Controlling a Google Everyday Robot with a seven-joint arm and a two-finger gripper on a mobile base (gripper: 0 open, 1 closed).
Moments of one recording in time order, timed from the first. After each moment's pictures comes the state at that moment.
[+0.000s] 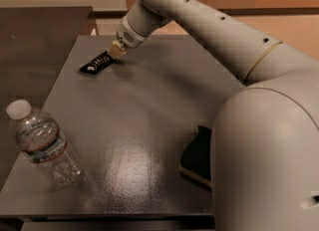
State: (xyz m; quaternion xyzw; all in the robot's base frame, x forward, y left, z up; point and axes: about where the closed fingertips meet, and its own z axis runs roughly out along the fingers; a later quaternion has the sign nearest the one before) arm 0.722 0.132 0.848 -0.55 0.75 0.19 0.31
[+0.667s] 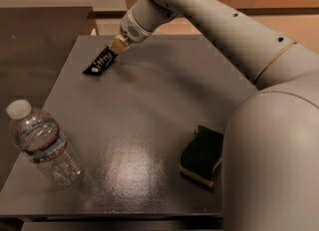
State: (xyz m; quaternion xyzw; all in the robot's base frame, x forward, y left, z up) arm 0.716 0.121 0.872 -0.55 0.74 0.20 0.33
